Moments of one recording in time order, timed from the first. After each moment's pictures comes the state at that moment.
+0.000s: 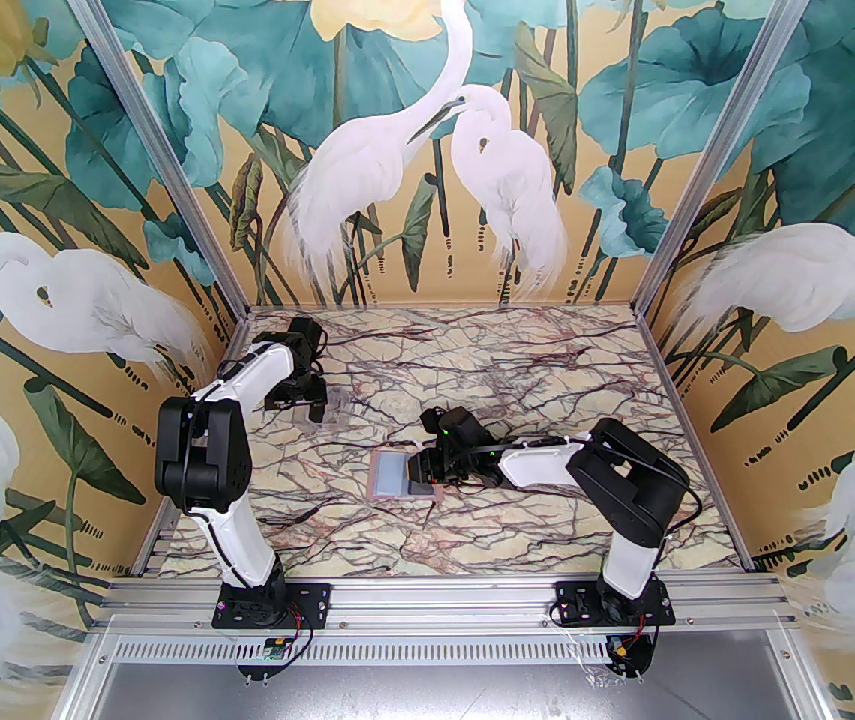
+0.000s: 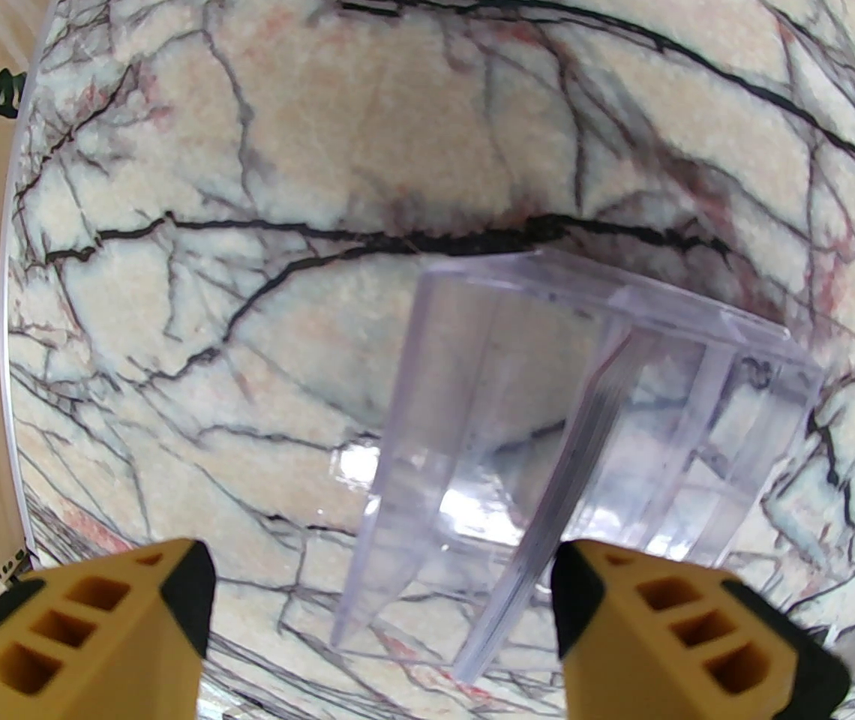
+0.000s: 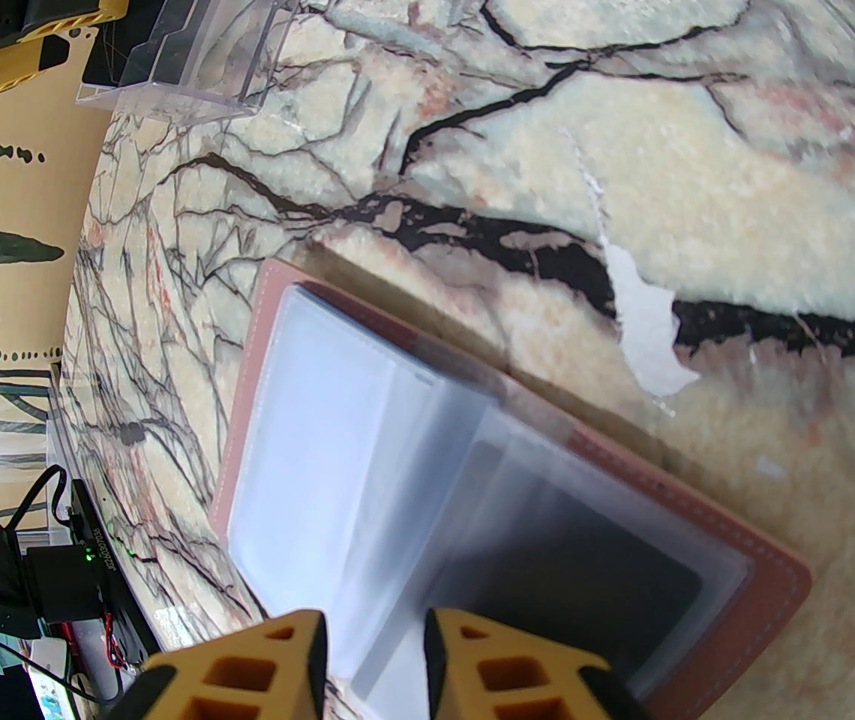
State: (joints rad) left arm -0.09 1.85 1.43 -0.99 -0.31 -0.32; right arm 0.83 1.81 0.82 0.21 -0.45 0.73
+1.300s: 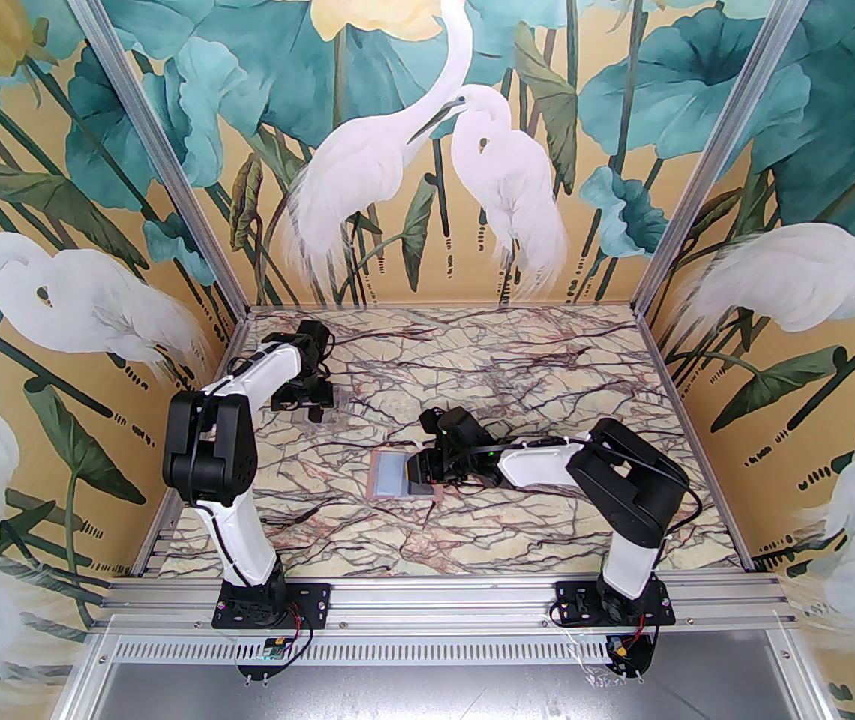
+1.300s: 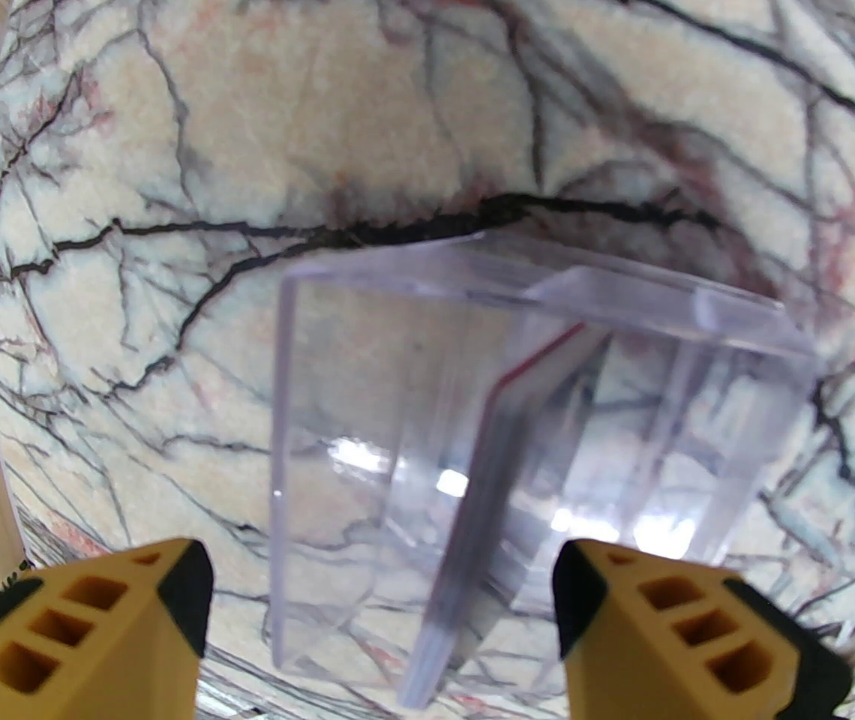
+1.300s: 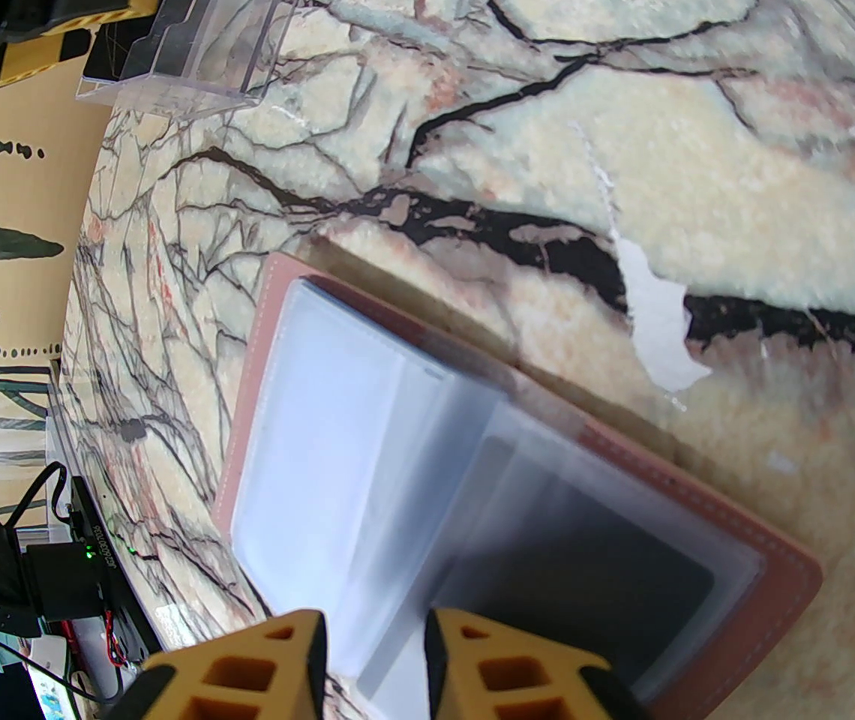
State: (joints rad) left arm -0.12 1.91 1.44 -0.99 -0.30 -0.30; right arm 0.83 1.81 0.83 0.20 -0.45 0.73
